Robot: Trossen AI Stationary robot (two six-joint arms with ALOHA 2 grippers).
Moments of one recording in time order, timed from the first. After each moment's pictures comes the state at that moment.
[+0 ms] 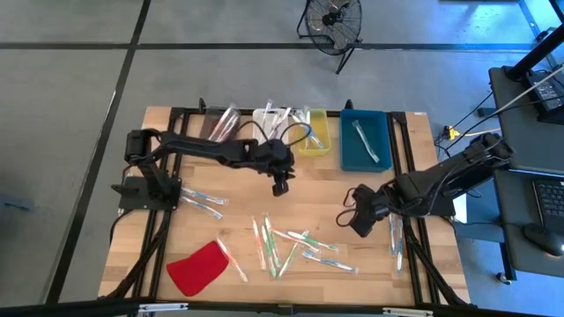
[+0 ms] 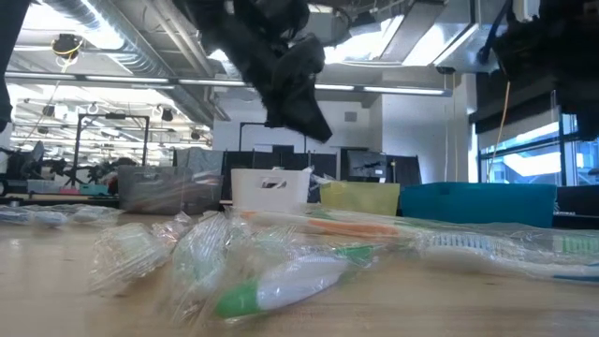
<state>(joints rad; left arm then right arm) 0.14 1.73 1.17 -0.19 0.03 -0.11 0.46 1.17 0.80 -0.90 -0.01 1.24</state>
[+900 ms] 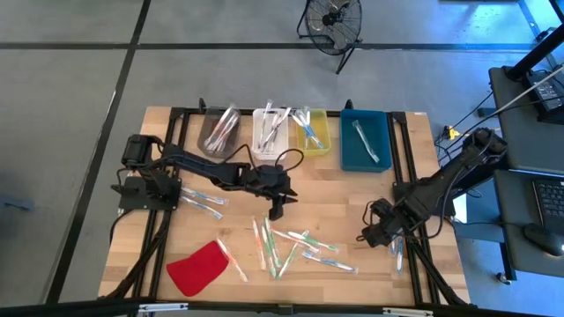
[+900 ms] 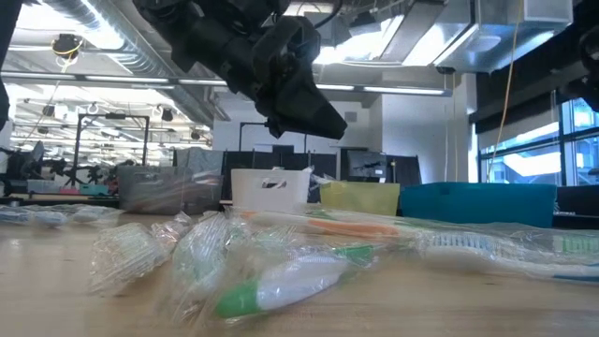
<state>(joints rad) -0.03 1.73 0.96 0.22 0.03 -0.18 0.73 1.18 0.69 -0.94 -0.12 1.83</state>
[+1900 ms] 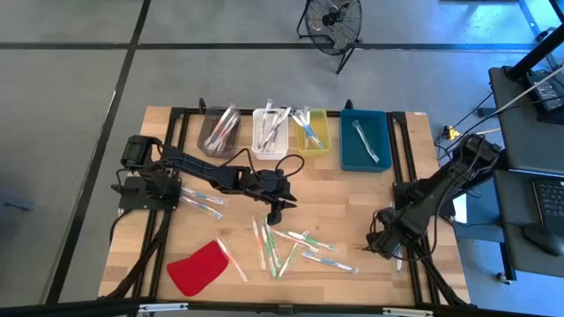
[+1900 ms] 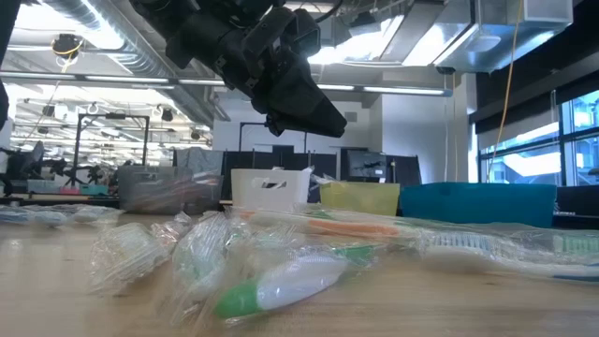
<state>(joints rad) -0.07 1.73 0.96 0.21 0.03 -0.17 0.87 1.37 0.61 -0.85 -0.22 2.12</state>
